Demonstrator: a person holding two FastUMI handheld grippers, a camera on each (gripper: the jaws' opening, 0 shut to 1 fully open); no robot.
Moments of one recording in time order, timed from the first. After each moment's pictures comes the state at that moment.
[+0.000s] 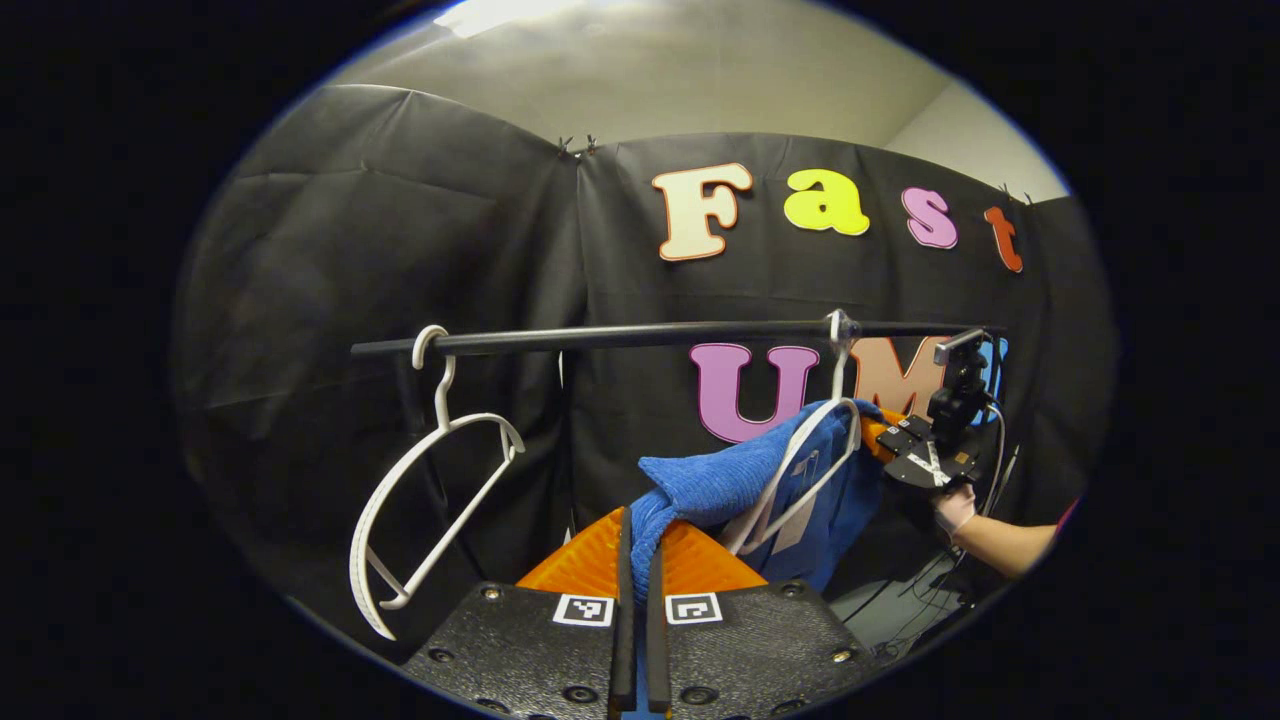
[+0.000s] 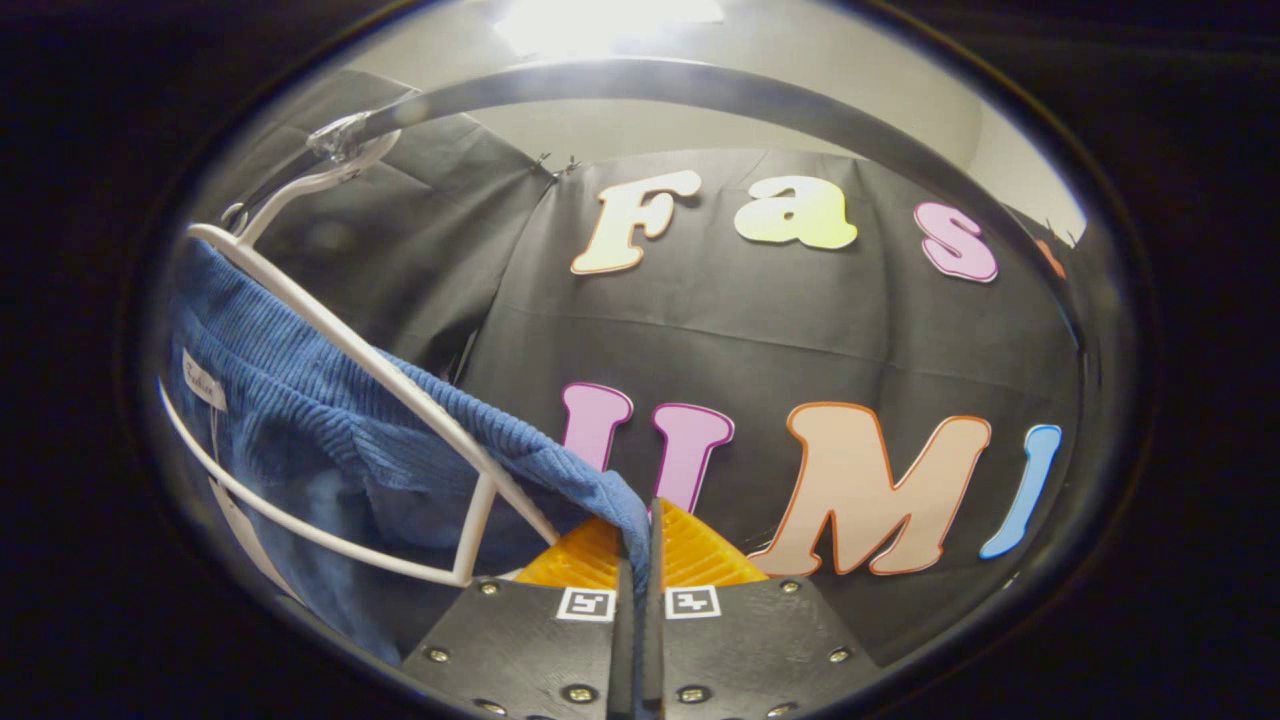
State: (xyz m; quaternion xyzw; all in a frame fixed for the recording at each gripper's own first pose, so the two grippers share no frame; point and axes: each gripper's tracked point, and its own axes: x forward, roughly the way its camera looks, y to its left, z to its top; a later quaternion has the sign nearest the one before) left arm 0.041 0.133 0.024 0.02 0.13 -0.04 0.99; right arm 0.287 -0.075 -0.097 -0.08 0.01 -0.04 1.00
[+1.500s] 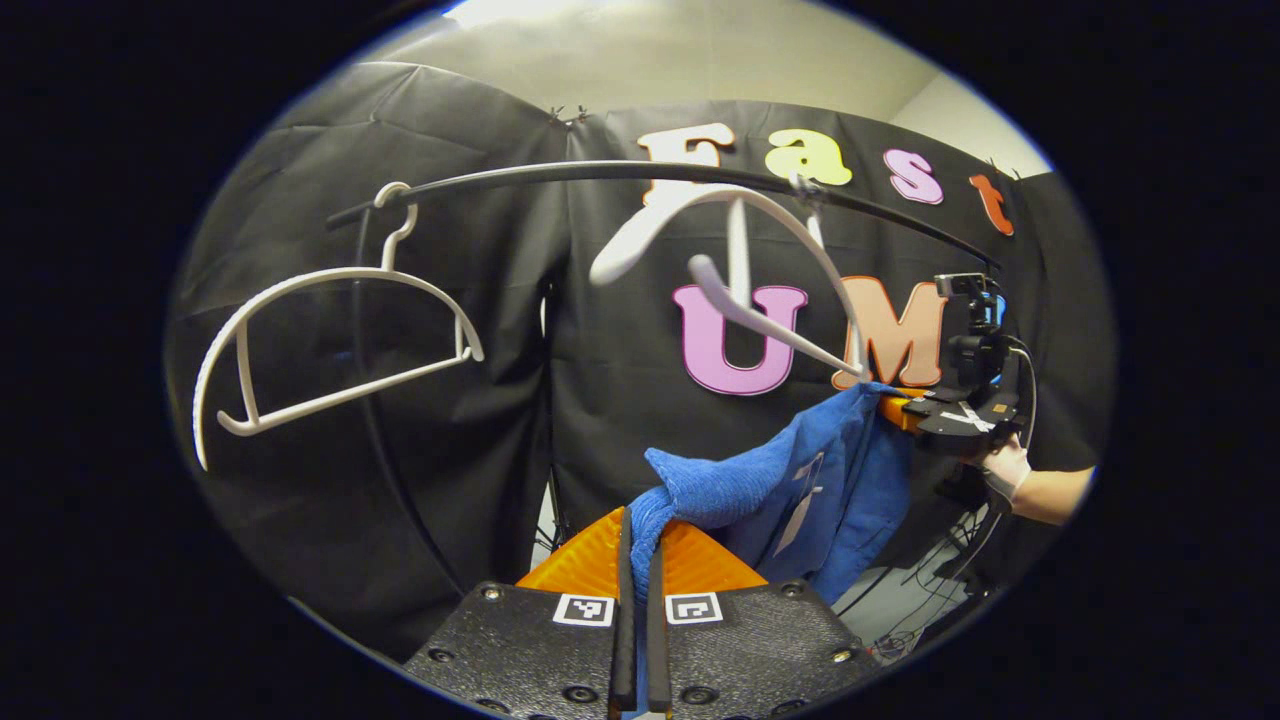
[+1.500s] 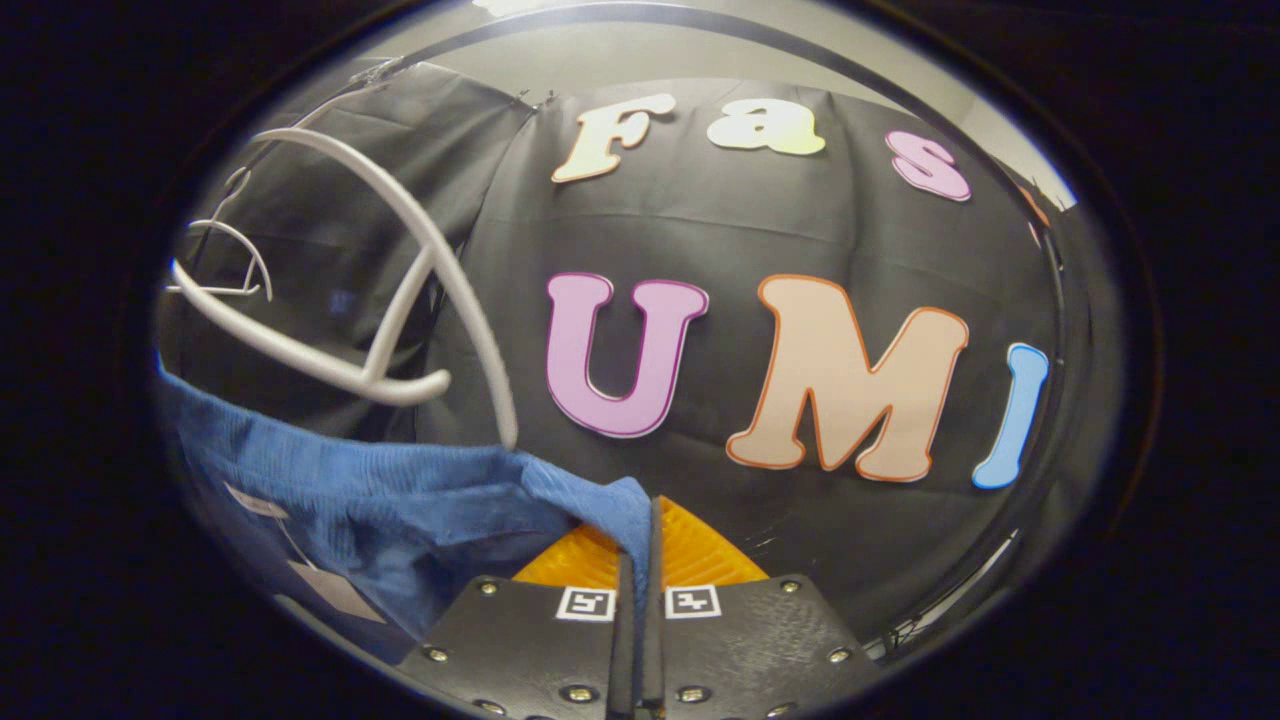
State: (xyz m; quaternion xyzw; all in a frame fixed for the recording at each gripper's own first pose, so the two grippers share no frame) left arm 0.013 0.080 -0.109 0.01 0.16 -0.05 0.99; right arm 0.207 -0.108 -0.210 -0.06 0.15 -0.07 0.98
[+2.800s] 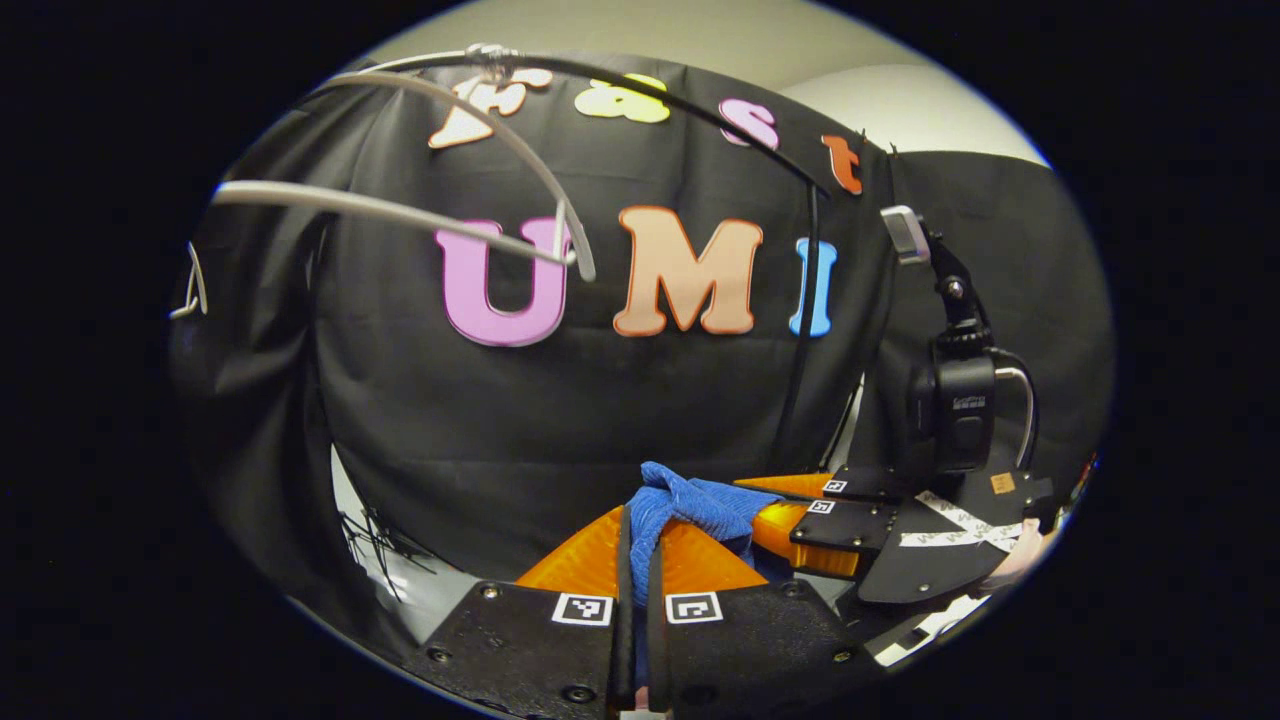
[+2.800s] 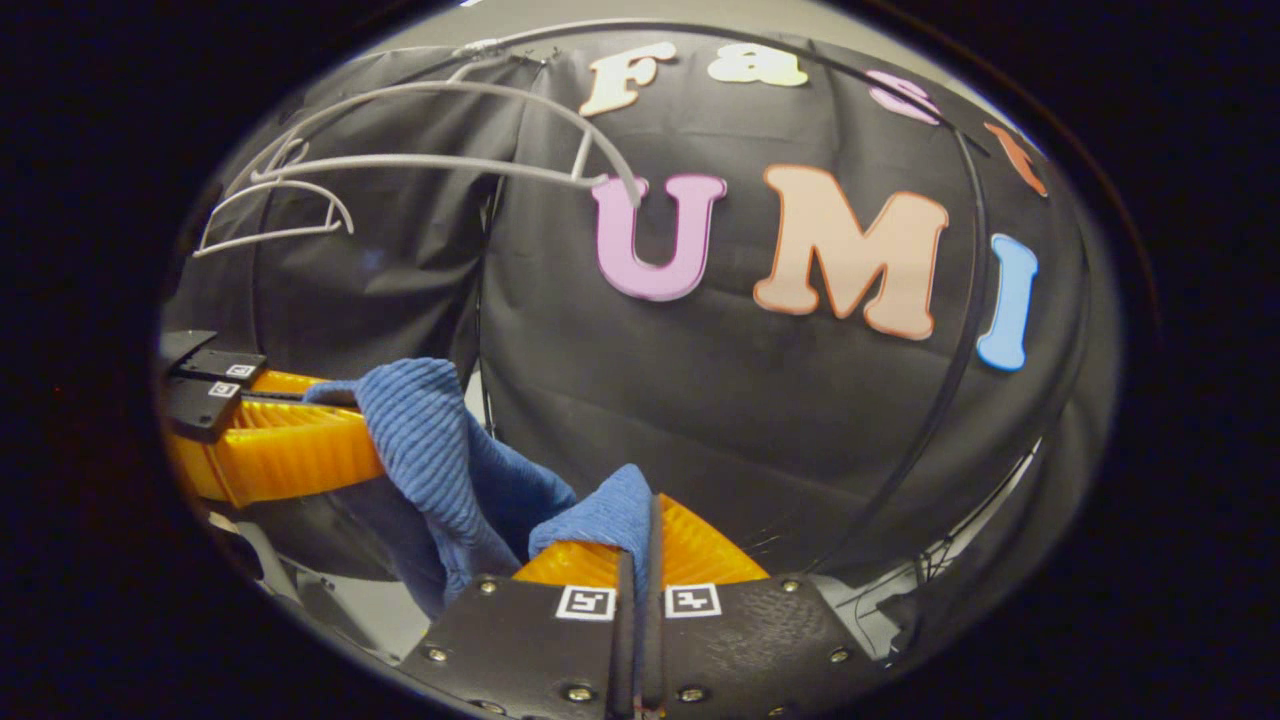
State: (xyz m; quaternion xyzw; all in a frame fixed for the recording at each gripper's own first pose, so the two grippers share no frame) left arm 0.018 -0.153 -0.218 -0.01 0.22 -0.30 0.93; right arm 0.024 -0.070 -0.310 -0.01 0.30 -0.03 0.95
